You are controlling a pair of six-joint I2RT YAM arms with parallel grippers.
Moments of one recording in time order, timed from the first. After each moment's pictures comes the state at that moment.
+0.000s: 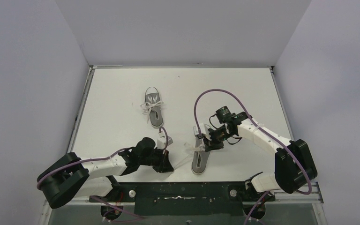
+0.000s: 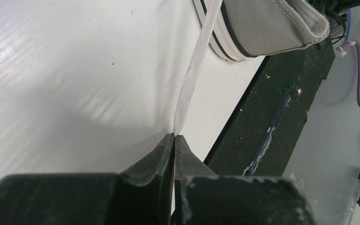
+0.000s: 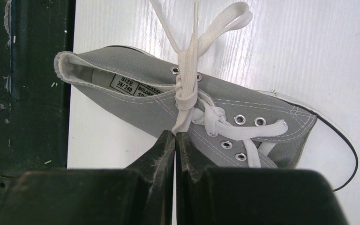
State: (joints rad) left arm -0.87 1.23 0.26 0.28 0.43 -0.49; right arm 0.48 1.39 0.86 -0.82 -0.73 -1.10
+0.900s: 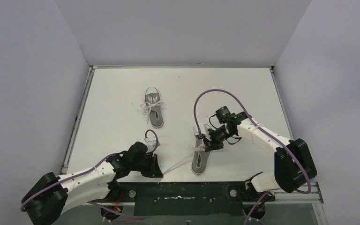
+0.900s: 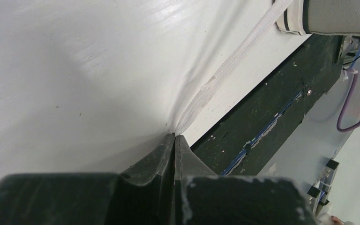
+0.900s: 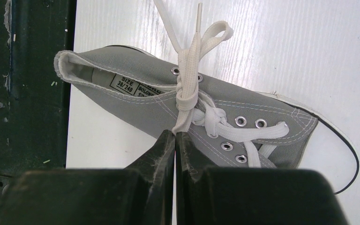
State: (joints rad) left arm -0.83 0.92 0.19 -0.13 0.35 -0.73; right arm 0.48 1.40 0.86 -0.82 -0.74 -1.11
